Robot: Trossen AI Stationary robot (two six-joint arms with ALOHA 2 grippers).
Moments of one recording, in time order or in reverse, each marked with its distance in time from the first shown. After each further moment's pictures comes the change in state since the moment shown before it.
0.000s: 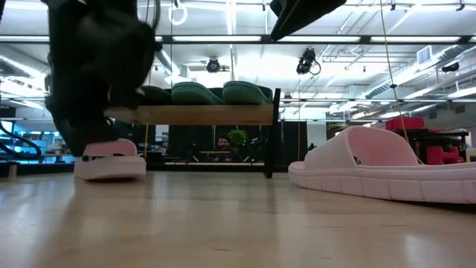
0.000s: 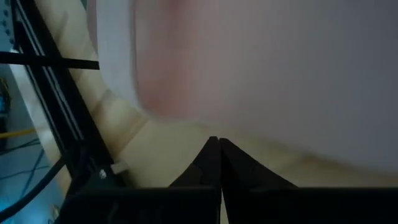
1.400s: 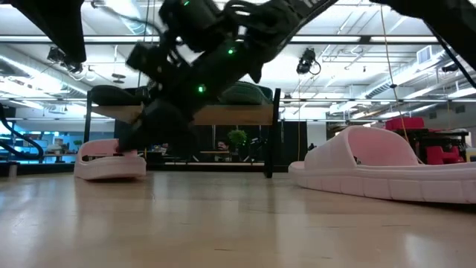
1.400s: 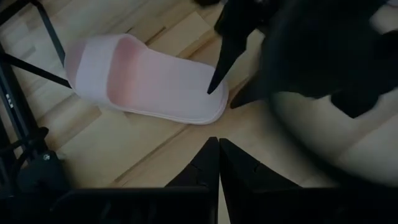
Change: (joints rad) left arm -0.358 -0.122 0.366 -0.219 -0.156 -0.404; right arm -0.112 0.793 0.375 0.652 0.016 -0.342
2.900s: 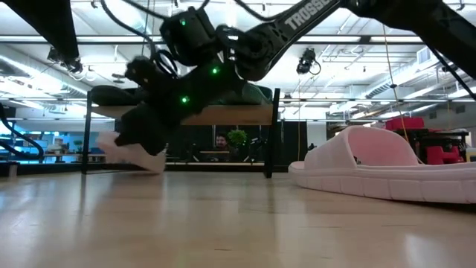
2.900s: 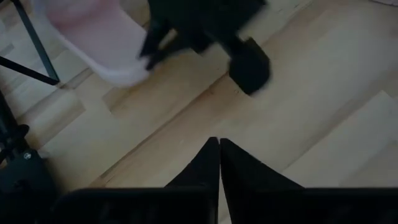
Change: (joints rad) left arm -0.040 0.000 0.000 0.041 0.000 -0.003; right arm -0.068 0.074 0.065 0.154 0.087 0.131
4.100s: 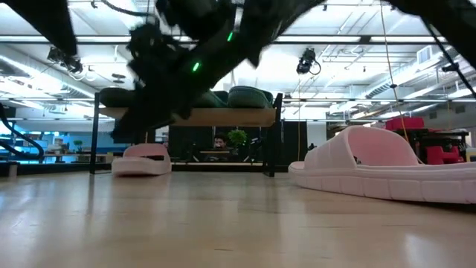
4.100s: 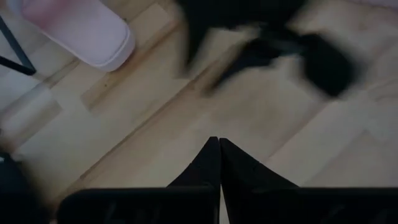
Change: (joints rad) left arm -0.023 0.000 -0.002 0.071 -0.002 0.024; right arm 0.068 -0.093 0.001 -0.287 -0.174 0.299
